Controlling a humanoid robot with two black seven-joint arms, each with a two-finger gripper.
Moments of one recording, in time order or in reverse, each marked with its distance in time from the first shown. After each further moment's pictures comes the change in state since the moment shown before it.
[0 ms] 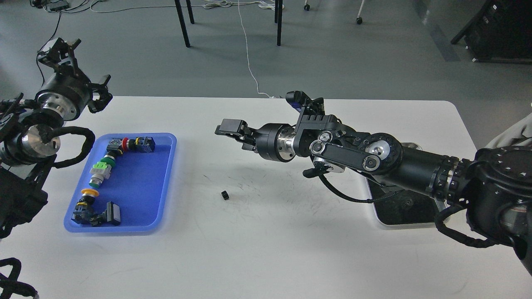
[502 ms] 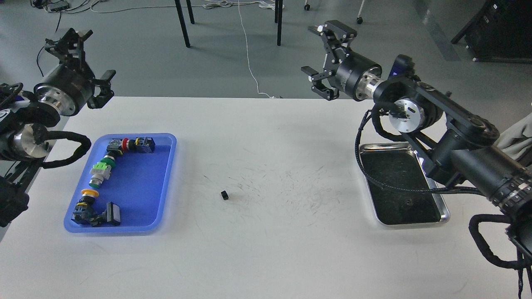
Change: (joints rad) left arm 0.008 0.194 0.226 -0.283 0.038 0.016 0.009; right arm -0.314 -0.320 0.654 0.026 0.453 0.058 -0.007
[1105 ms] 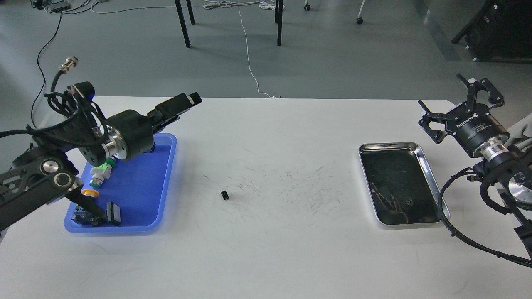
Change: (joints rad) left arm 0.001 0.092 0.320 -0.419 0.832 -0.052 0.077; right arm -0.418 -0.190 0.279 0.007 0.323 0.232 0.001
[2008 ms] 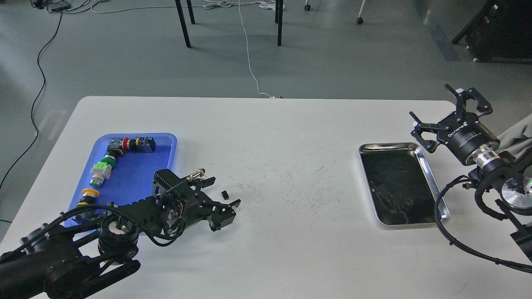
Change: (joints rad) left arm 0.110 -0.266 0.264 0.224 0.963 0.038 -0.037; right arm -0.001 0.000 -0.062 -0.009 -0.014 -0.003 0.002
